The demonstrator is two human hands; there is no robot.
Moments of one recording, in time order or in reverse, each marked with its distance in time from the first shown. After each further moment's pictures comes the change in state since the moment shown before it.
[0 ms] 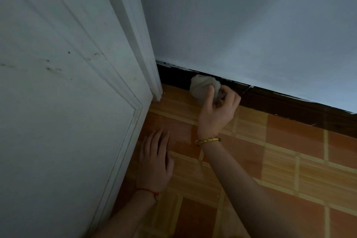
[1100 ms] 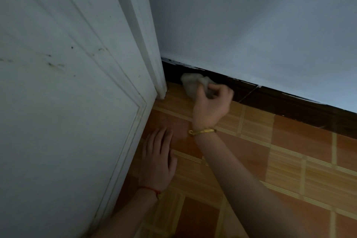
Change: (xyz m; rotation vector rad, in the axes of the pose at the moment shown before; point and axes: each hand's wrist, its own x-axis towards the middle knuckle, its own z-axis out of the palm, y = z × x) left_hand 0.001 0.003 -0.005 0.022 0.000 0.004; right_hand -0.003 -0.017 0.023 -0.024 -0.032 0.132
